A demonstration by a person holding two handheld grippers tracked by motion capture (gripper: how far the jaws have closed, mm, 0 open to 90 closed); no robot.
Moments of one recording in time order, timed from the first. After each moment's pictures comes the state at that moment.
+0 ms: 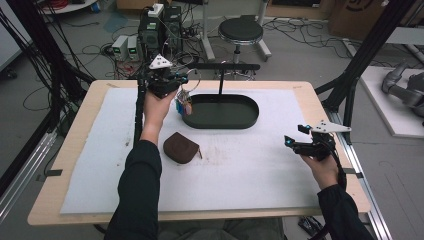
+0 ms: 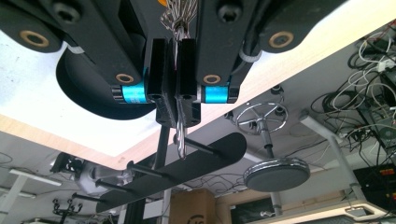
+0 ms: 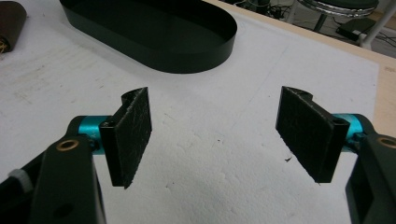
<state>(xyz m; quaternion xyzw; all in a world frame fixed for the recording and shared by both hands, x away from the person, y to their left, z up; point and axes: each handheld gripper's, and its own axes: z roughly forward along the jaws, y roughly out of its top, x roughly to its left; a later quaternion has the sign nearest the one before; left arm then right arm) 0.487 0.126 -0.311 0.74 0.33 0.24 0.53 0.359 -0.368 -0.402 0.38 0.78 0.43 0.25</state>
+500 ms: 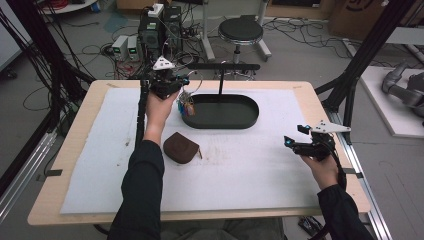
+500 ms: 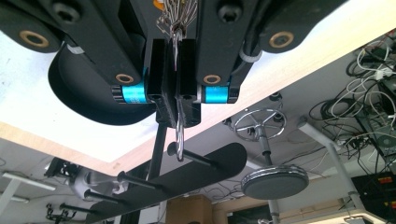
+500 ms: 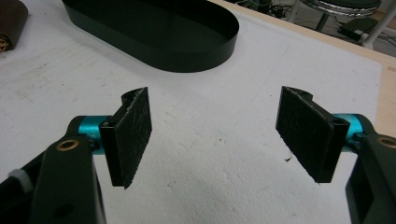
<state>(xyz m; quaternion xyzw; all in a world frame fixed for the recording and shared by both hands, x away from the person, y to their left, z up) 0.492 0.120 -0.319 0.75 0.34 0.24 0.52 0.359 -0.367 -0.402 0.38 0.78 0.43 0.25</state>
